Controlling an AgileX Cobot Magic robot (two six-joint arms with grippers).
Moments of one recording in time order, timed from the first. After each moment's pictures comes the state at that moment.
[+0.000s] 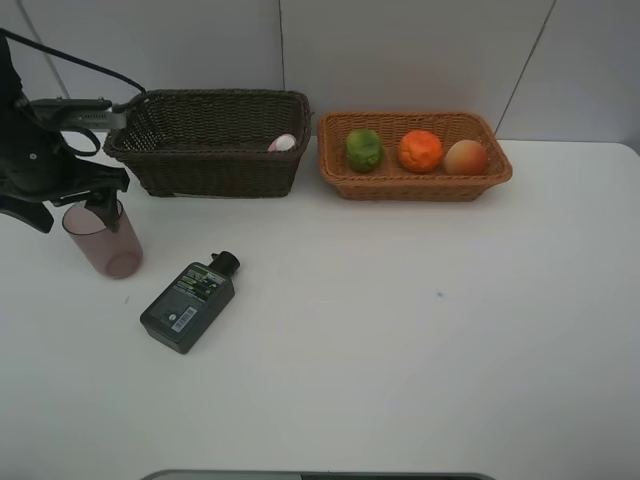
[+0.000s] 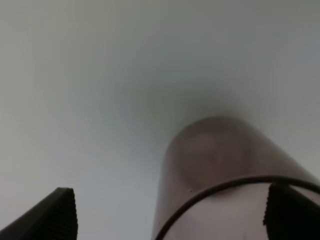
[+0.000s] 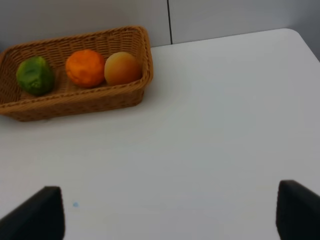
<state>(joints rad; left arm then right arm) -0.07 1.82 -1.05 0.07 0.67 -0.15 -0.04 -0.01 -0.52 -0.06 1.06 0.09</state>
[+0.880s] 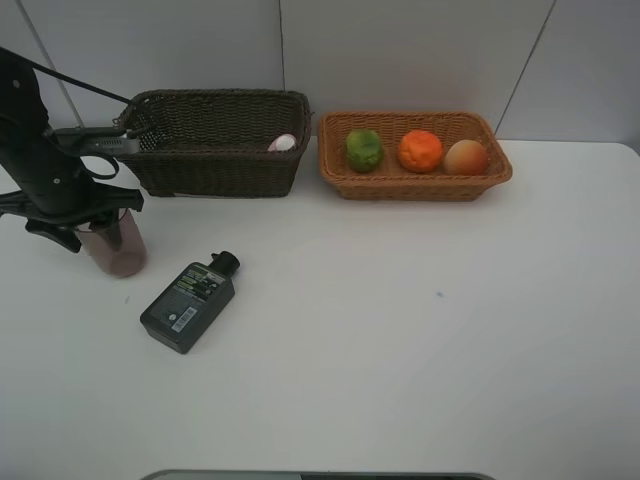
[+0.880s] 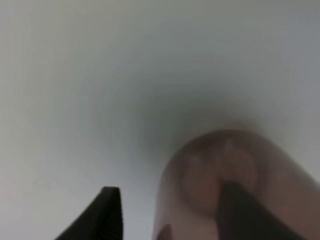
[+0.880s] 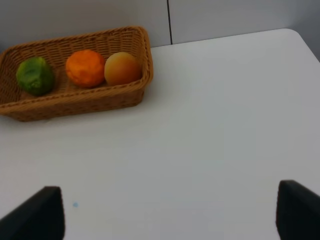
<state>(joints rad) -0.07 1.91 -1.03 0.04 0.59 -0.14 -0.04 -0.01 -0.52 -0.06 1.06 0.09</state>
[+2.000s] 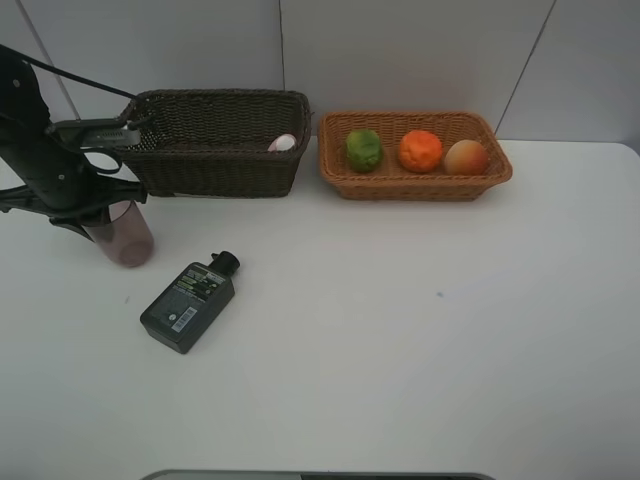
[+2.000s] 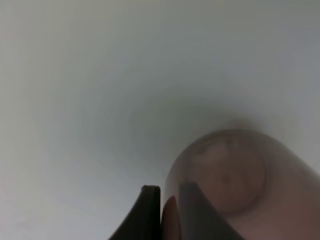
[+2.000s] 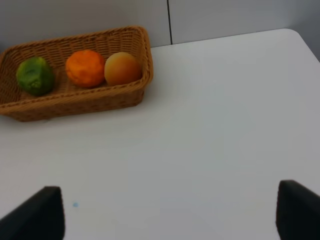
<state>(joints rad) -0.07 1.91 -1.03 0.02 0.52 -0.15 -0.04 -0.01 -0.52 -0.06 1.06 0.09</state>
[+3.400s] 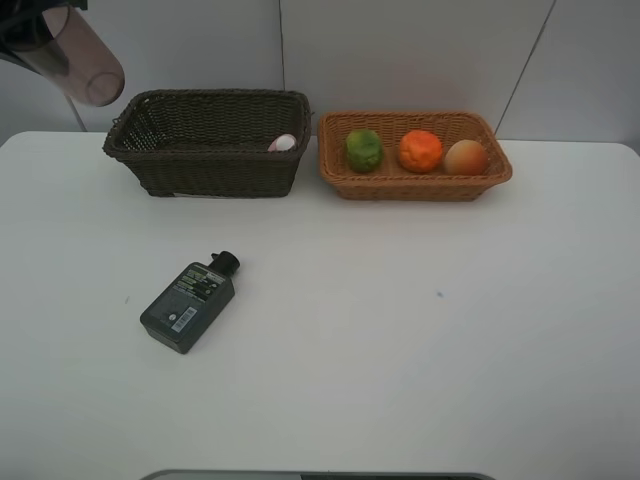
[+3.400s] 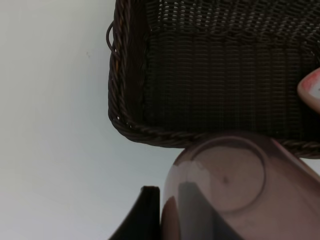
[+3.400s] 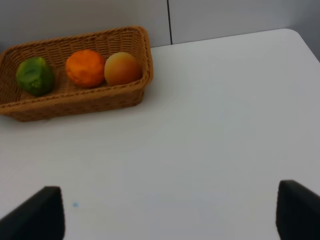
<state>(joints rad) -0.07 1.55 -1.30 -0.04 0.74 -0.14 -0.04 -0.01 -0.52 -0.06 1.06 0.09</state>
